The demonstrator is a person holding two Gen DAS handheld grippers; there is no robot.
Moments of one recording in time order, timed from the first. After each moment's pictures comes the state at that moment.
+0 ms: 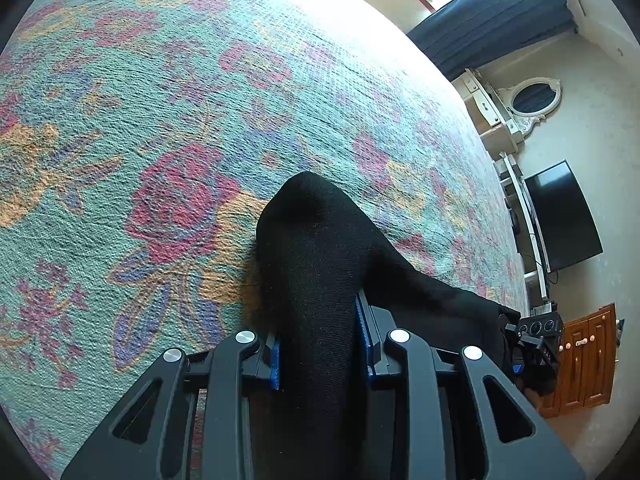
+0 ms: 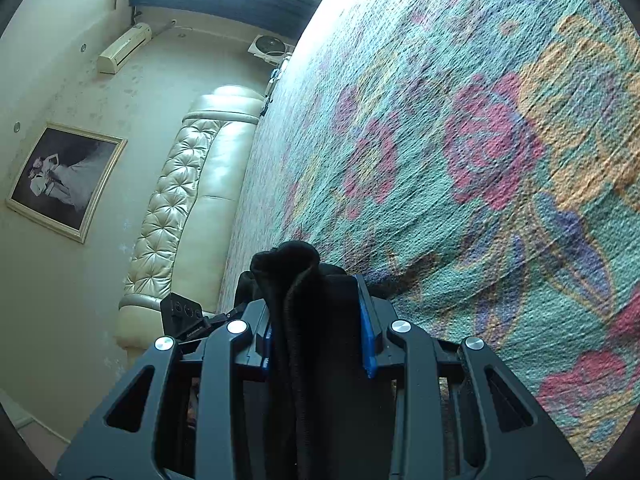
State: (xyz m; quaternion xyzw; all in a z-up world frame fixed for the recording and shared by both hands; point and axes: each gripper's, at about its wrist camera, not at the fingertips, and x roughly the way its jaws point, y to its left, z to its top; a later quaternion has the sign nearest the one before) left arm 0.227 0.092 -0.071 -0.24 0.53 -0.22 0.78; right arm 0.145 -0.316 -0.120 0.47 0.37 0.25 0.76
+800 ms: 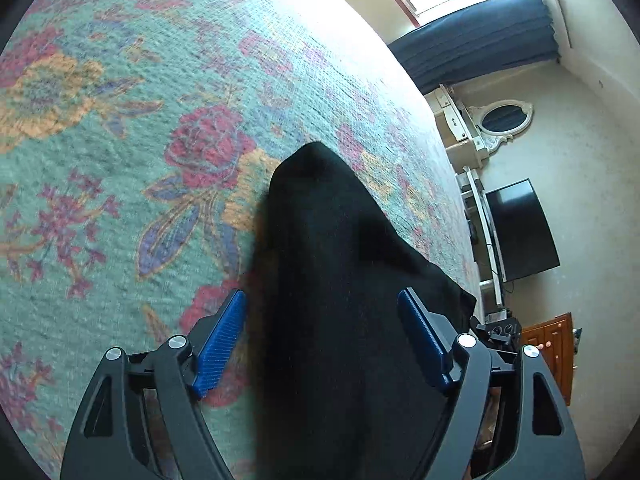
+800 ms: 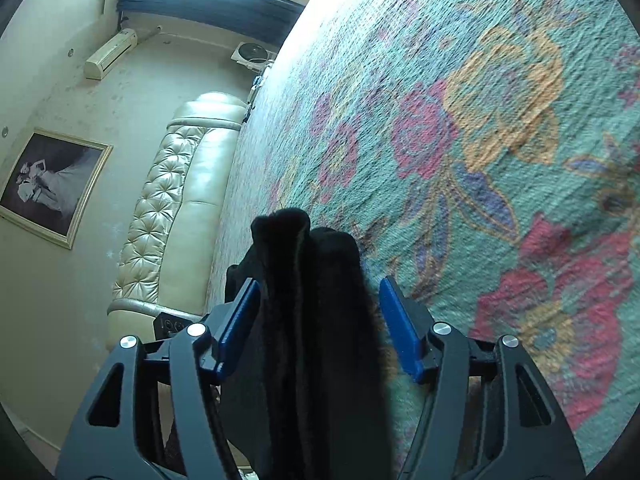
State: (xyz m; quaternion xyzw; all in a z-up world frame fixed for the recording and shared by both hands) left arm 0.179 0.128 -0.072 -0.32 0.51 -0.27 0.75; right arm 0.090 -0.350 -0.121 0.46 0.38 0.20 0.77
